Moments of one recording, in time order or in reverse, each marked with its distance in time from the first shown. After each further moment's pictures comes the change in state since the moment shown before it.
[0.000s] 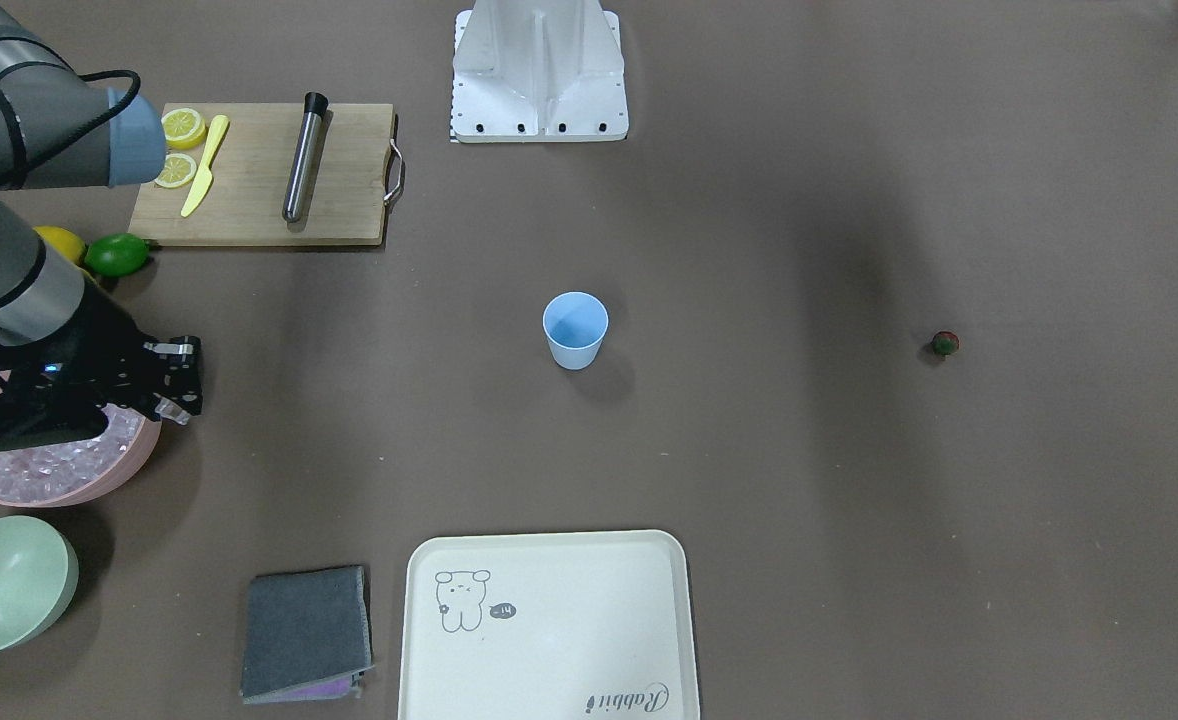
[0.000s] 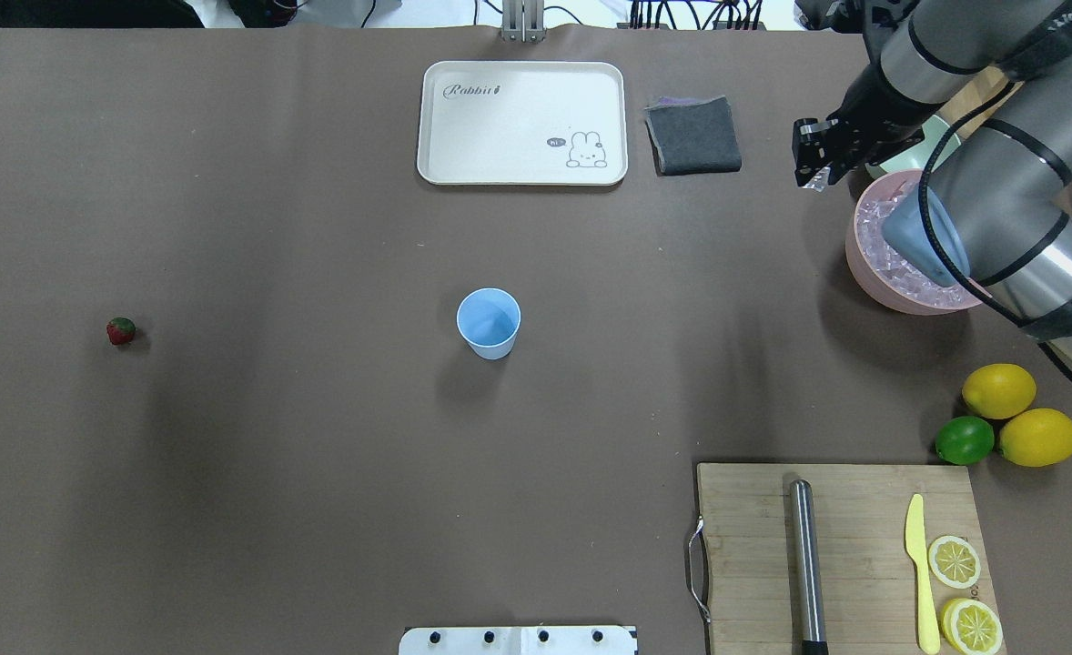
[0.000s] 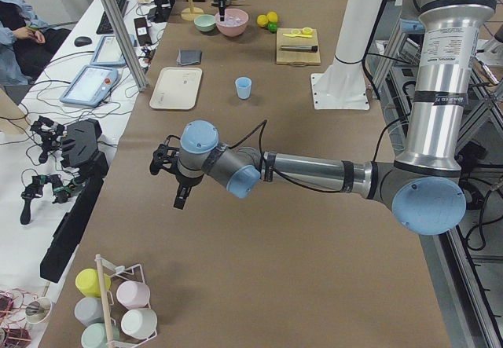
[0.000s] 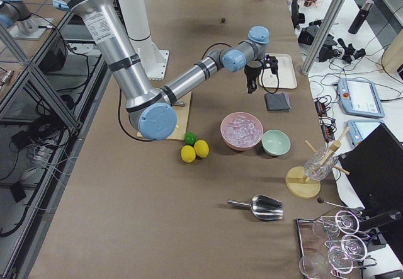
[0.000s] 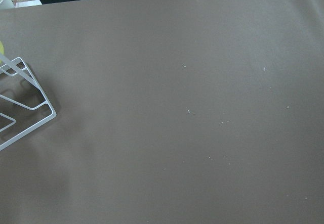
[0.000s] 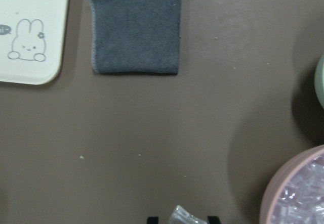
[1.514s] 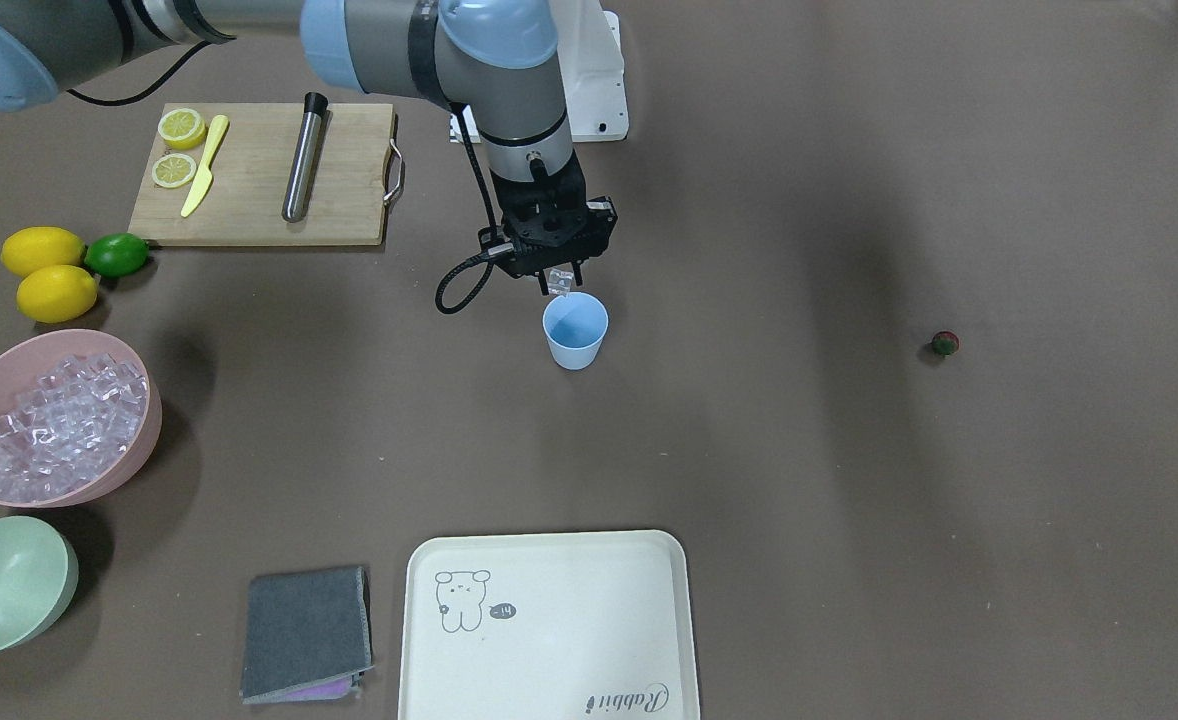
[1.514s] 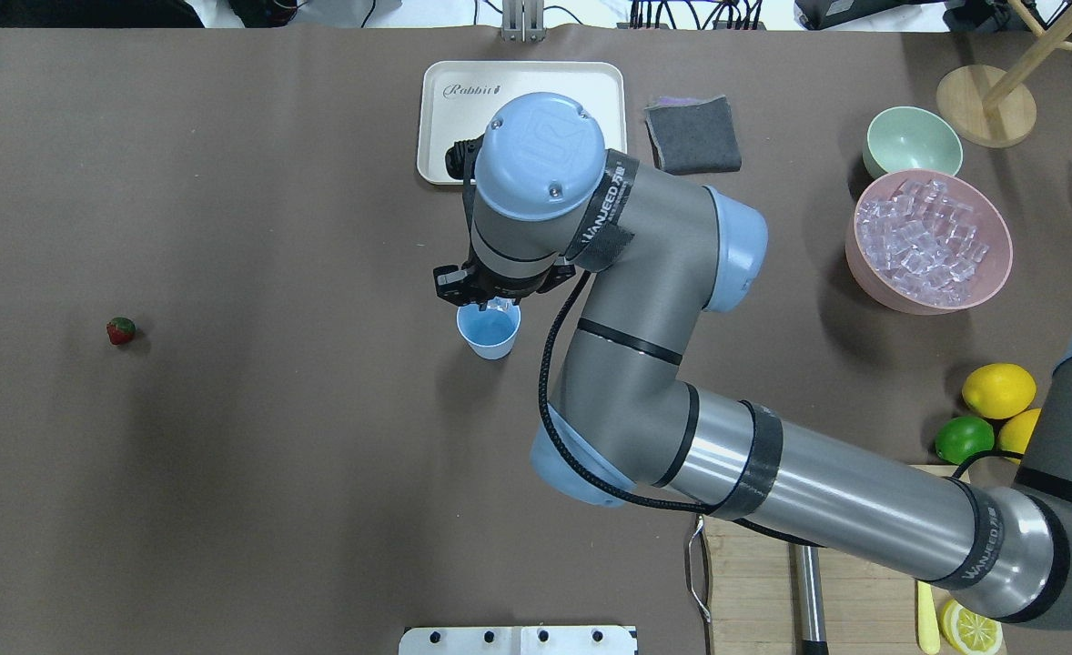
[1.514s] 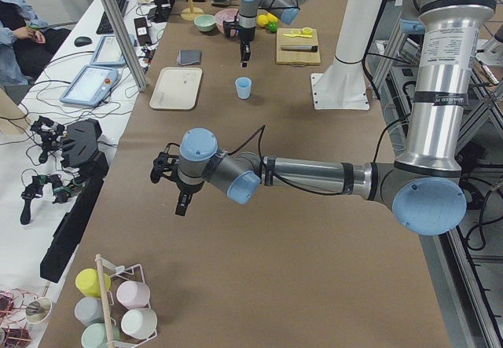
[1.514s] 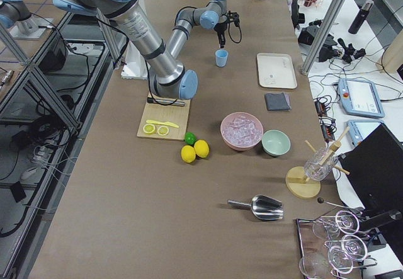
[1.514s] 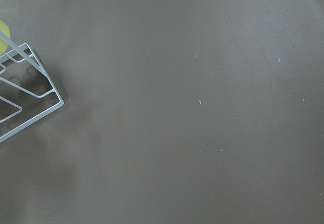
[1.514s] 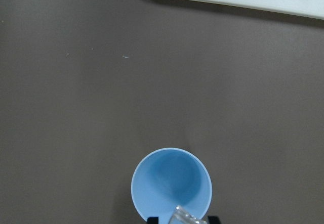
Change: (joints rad) left arm 0.001 0.002 0.033 -0.002 0.000 0.002; right arm -0.469 0.380 -0.078 -0.045 -0.354 0.302
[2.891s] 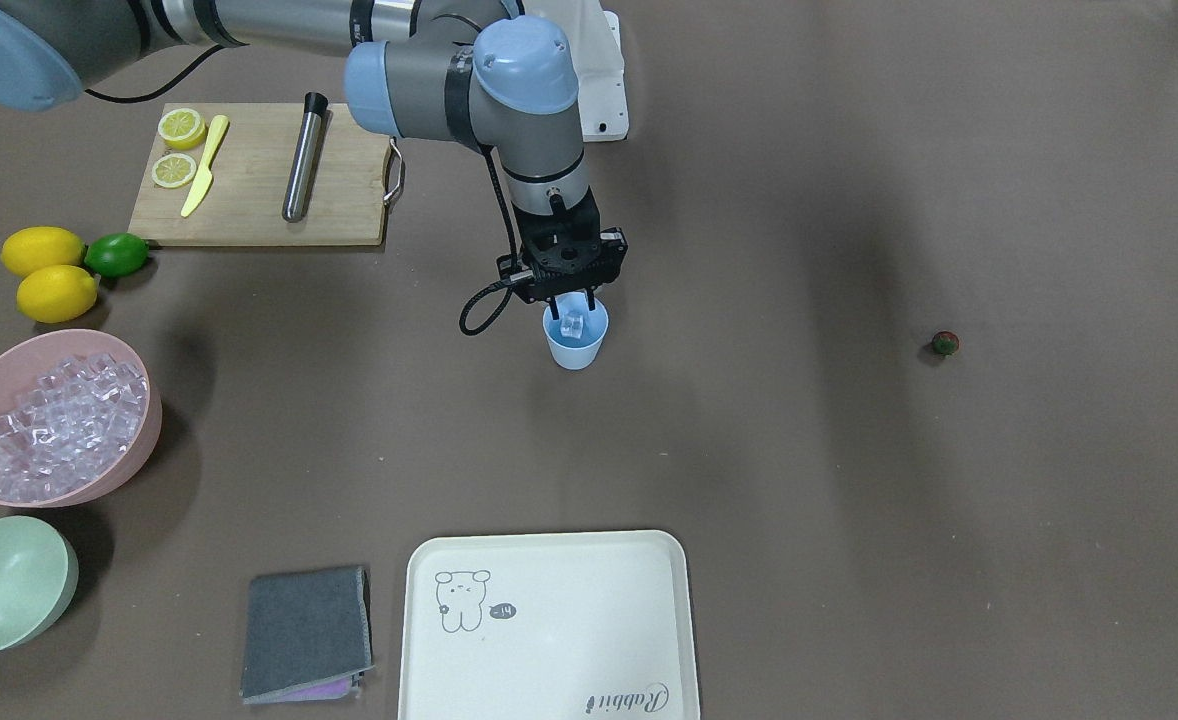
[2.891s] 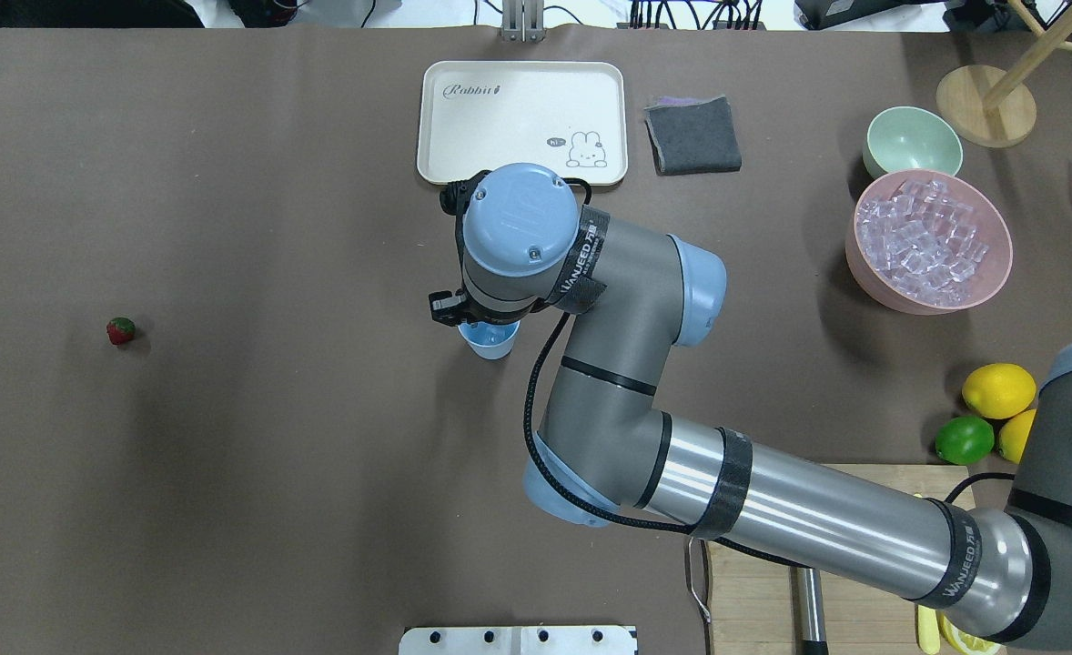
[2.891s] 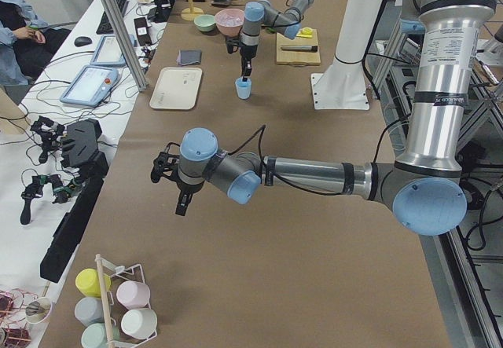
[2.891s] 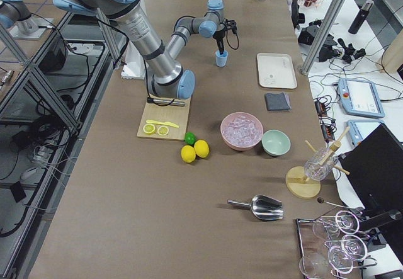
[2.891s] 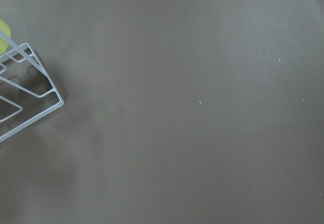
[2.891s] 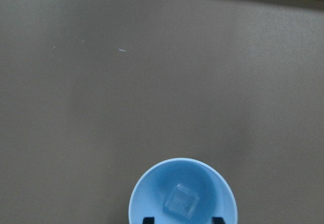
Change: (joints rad) left arm 0.000 0.001 -0.007 -0.001 0.000 -0.001; right arm -0.044 -0.021 -0.086 0.130 -0.070 0.039
